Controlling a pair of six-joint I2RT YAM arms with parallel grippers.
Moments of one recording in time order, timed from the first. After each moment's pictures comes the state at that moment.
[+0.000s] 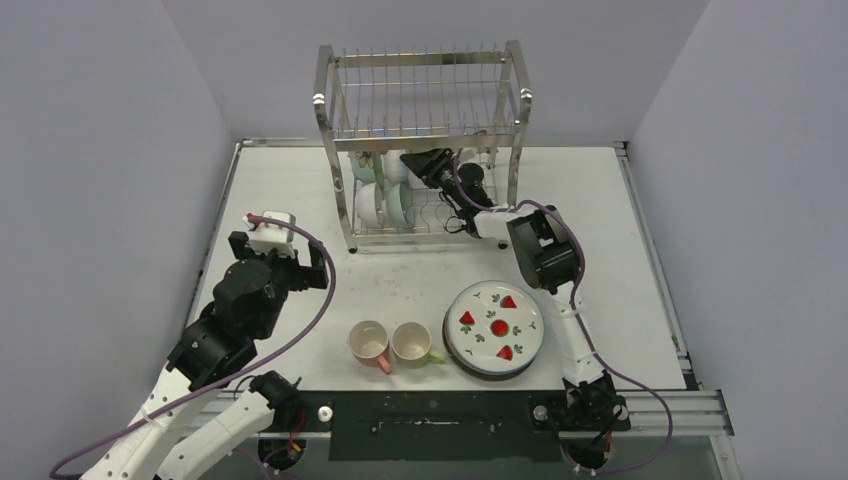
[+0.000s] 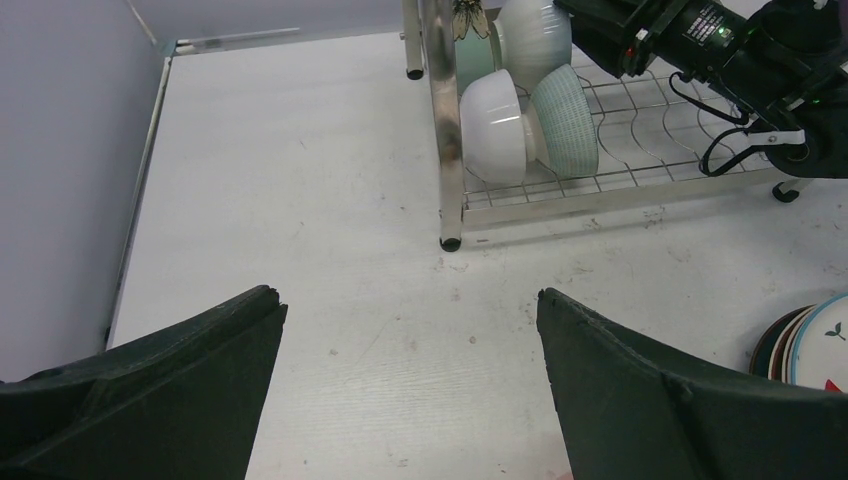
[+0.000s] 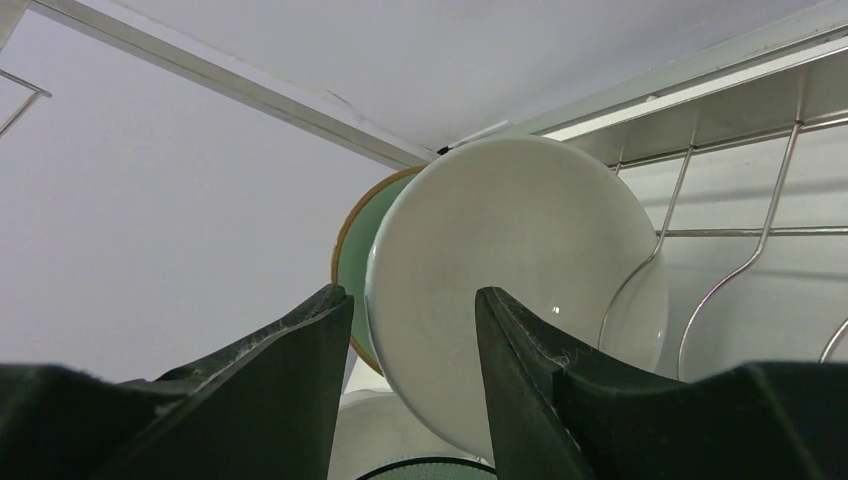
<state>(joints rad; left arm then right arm) -0.64 0.58 0.87 -0.54 -0.53 -0.11 0.46 2.46 1.64 0.93 -0.25 1.09</state>
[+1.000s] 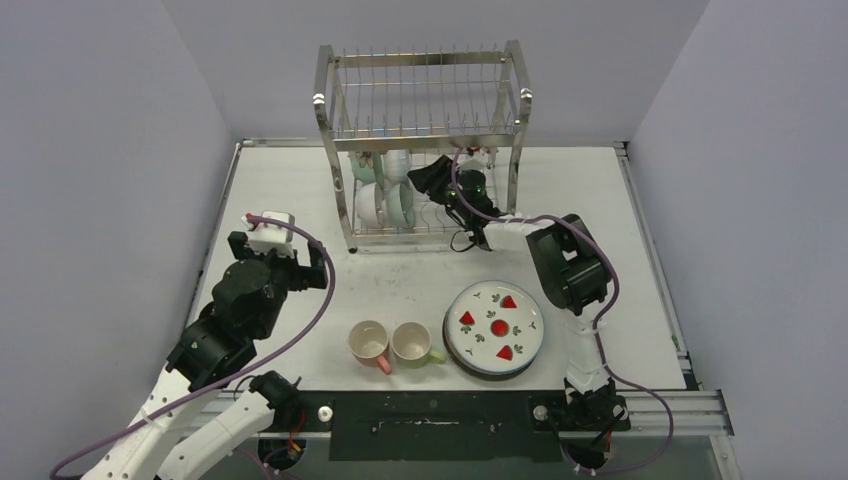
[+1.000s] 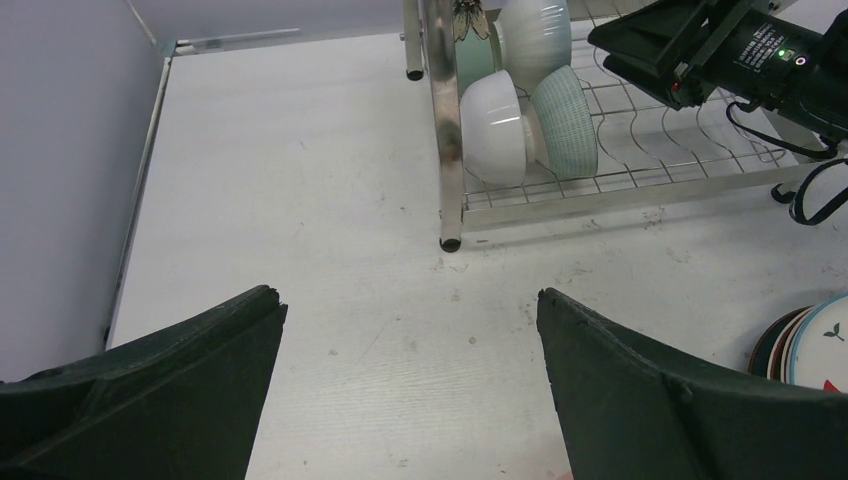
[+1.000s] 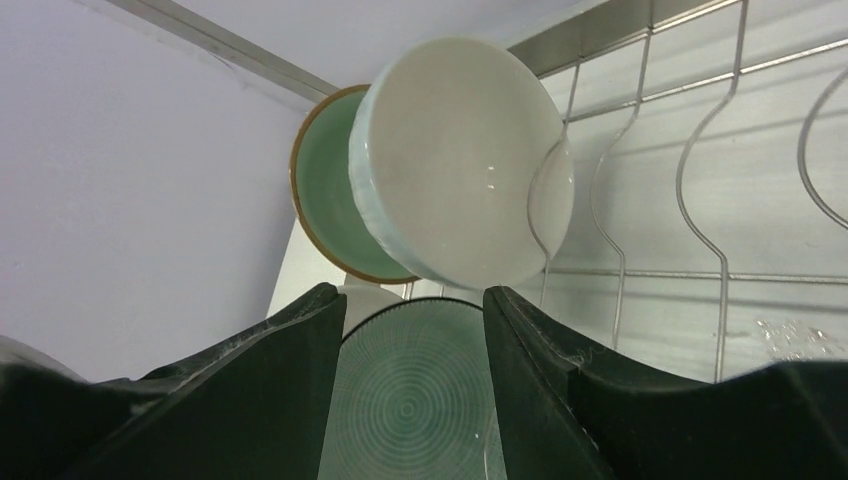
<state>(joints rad) -0.63 0.58 0.87 -0.54 -0.52 -0.12 0.51 2.14 1.34 0.70 -0.05 0.87</state>
